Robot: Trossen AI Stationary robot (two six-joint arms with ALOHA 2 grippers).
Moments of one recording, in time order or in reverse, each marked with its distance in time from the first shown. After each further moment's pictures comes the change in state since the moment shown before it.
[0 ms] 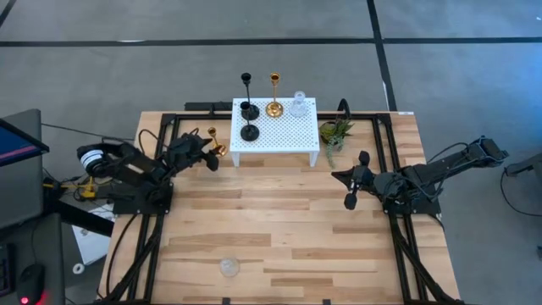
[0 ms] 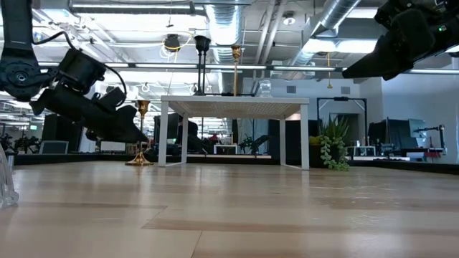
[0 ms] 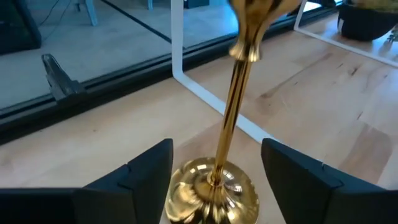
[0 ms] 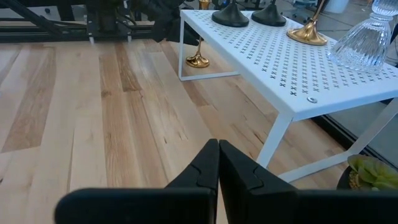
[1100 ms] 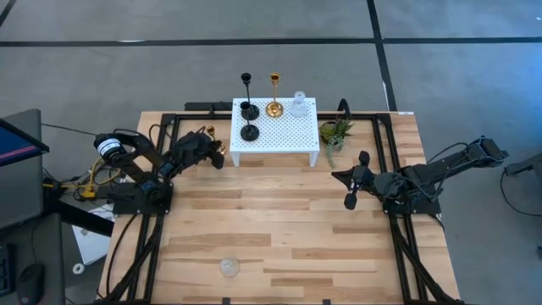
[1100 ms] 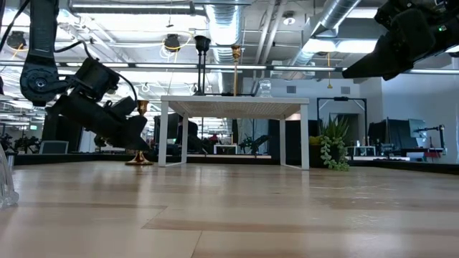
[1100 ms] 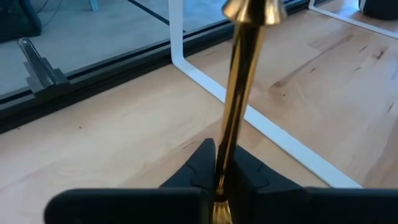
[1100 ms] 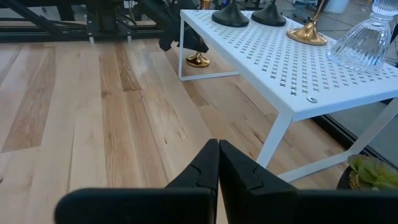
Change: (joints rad) left arm 0.000 0.184 0.090 0.024 -0.008 0.005; right arm 0.000 0.000 0.000 0.000 0.000 0.002
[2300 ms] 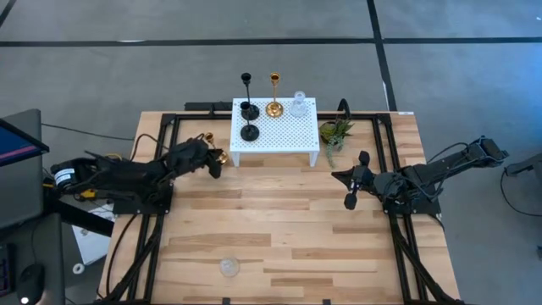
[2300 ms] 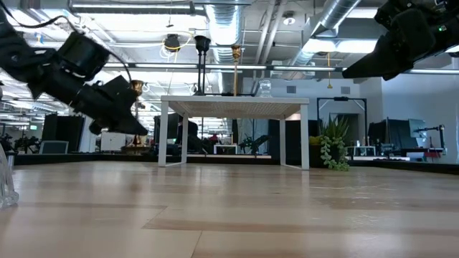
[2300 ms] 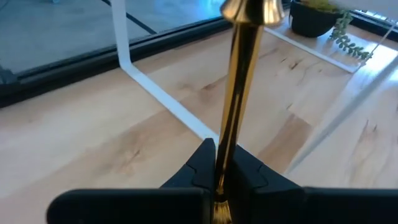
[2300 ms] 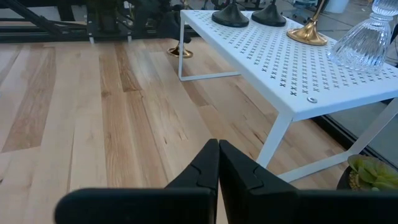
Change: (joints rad) left arm -0.215 -0.503 -0.033 -0.453 -0.060 -0.141; right arm 0.000 0.000 0.000 0.001 0.000 0.000
